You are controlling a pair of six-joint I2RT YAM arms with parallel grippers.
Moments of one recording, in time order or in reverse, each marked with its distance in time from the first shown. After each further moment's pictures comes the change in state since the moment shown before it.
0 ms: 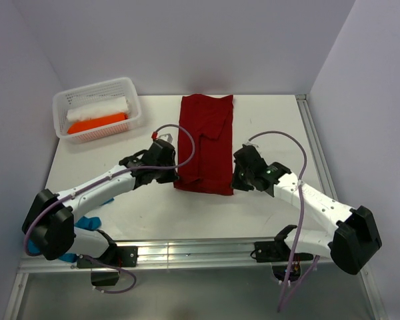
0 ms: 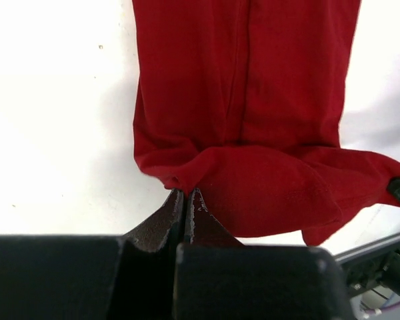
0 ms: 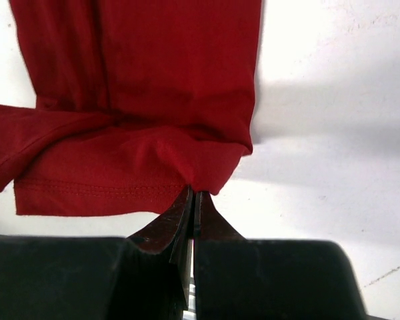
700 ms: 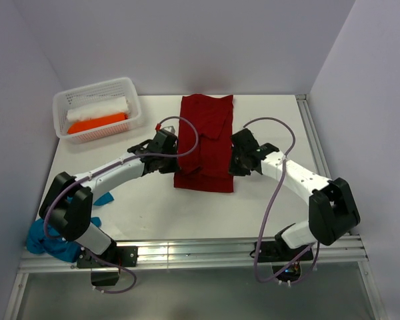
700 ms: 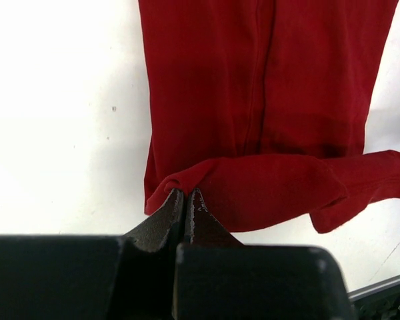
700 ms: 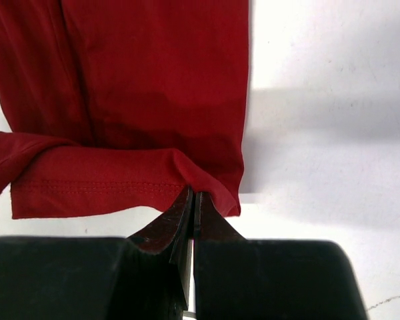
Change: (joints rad) left arm 0.076 0.181 0.109 0.038 0.017 0.077; right arm -0.117 0.277 0.178 0.020 -0.033 -0.112
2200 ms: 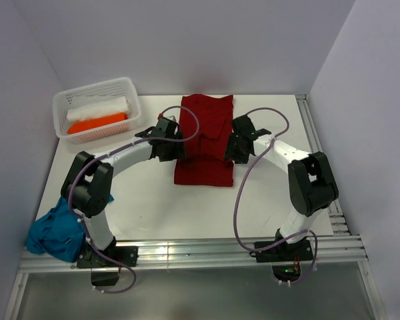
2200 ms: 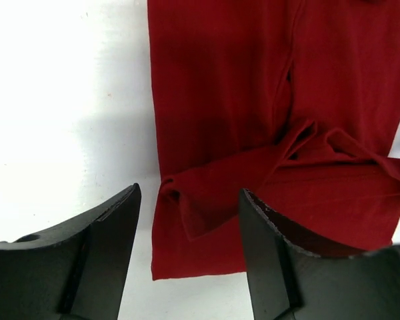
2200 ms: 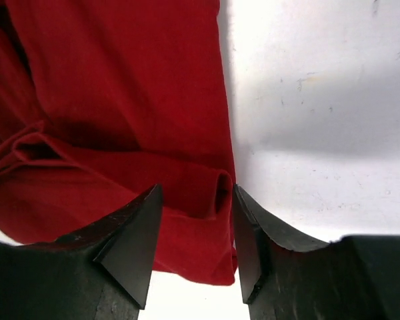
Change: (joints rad) left arm 0.101 0.254 0.188 0.042 0.054 0.071; right arm -0.119 0.290 0.177 0.084 -0.023 -0.036
